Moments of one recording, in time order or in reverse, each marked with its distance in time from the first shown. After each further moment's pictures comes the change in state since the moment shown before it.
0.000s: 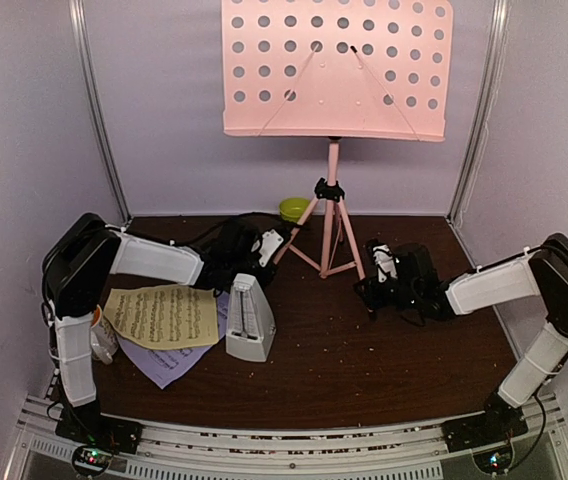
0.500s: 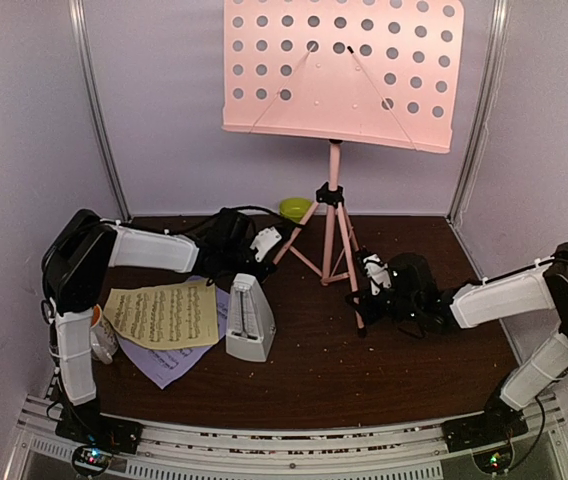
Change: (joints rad) left arm 0.064 0.011 0.076 -0.138 0.193 0.105; right arm 0.101 -0.084 -0.067 0.006 -0.017 -0.014
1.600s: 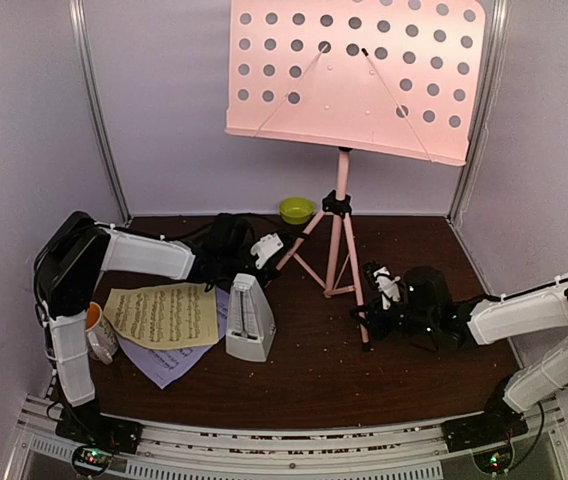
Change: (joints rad) left arm -0.020 -0.052 -0.085 0.067 0.045 0.063; right arm 0.027 -0.150 -0.156 0.031 -0.094 0.017
